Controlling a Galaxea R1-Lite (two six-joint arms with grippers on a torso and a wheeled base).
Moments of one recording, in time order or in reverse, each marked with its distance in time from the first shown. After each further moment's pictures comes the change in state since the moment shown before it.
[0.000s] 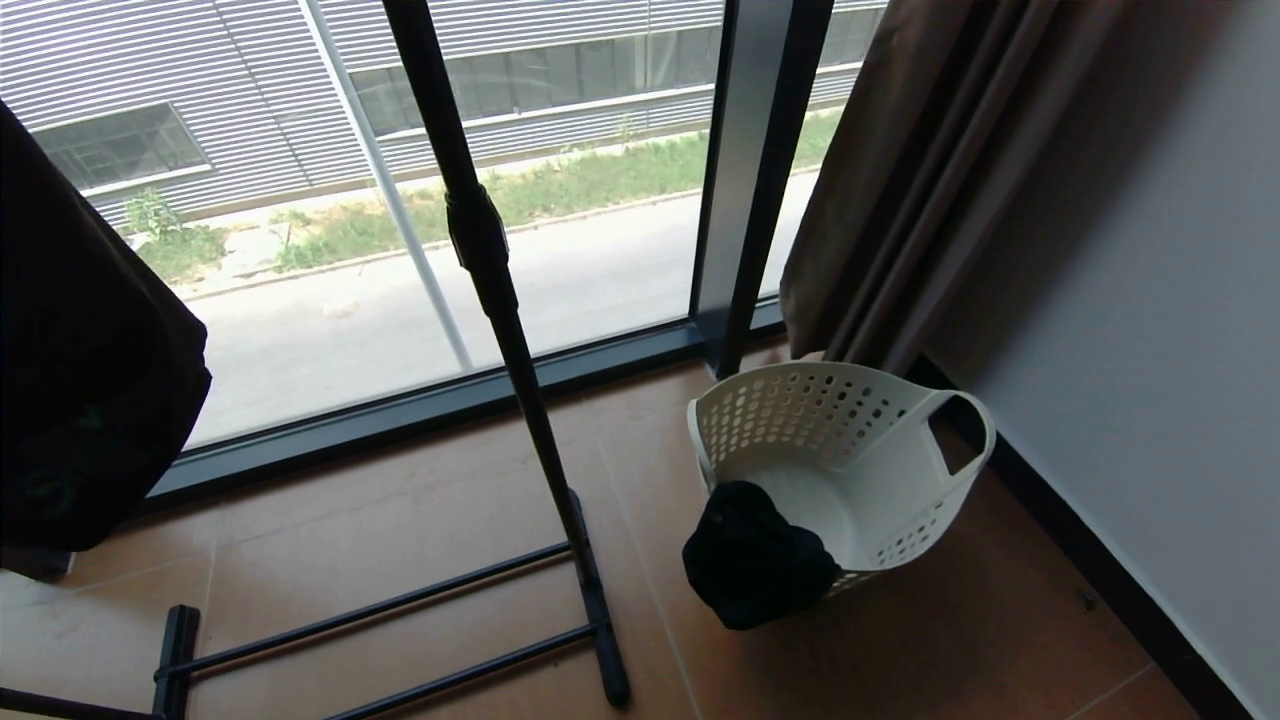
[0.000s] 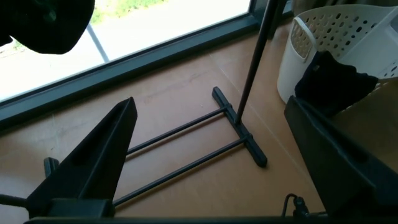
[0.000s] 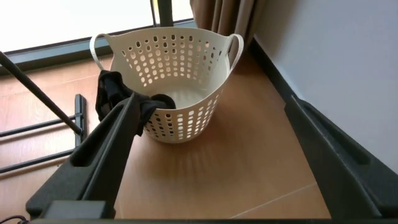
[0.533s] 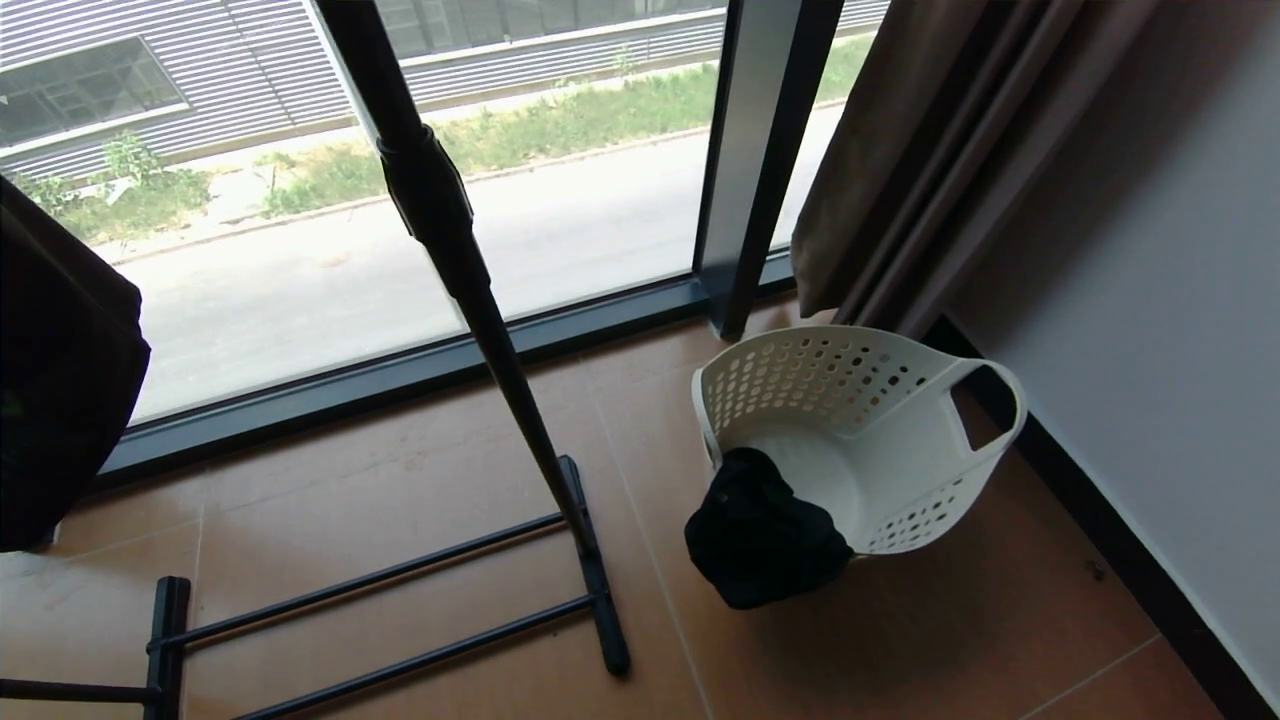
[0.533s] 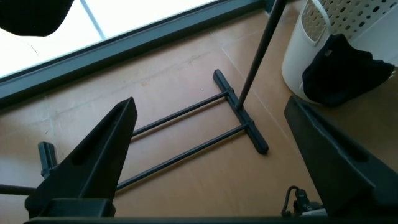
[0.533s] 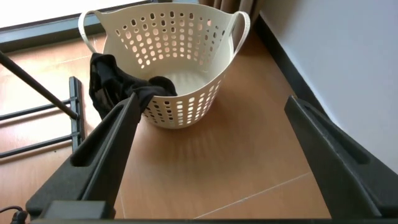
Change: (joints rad) left arm 0.000 0.000 0.001 -0.001 0.013 -0.002; right arm 0.000 0.000 0.000 0.000 0.000 0.000
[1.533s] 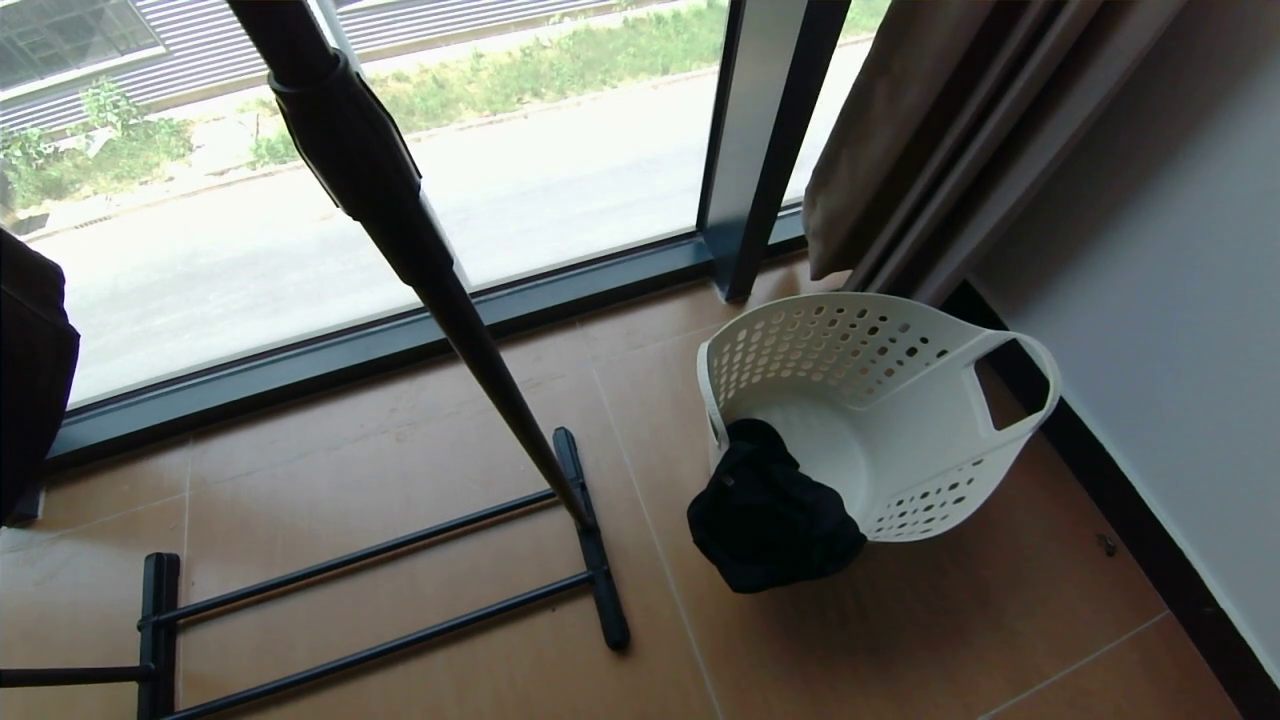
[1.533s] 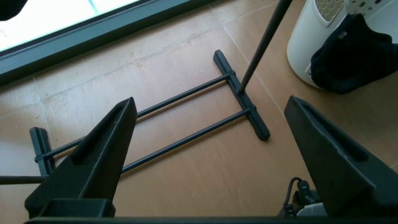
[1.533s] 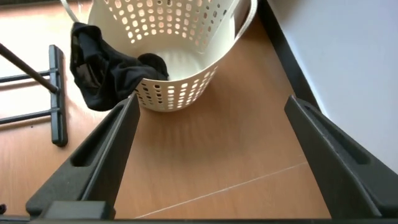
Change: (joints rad) left arm 0.001 -0.001 0.001 -0.002 -0.004 0.002; right arm -0.003 0.014 -0.002 0.007 -0.044 -0.094
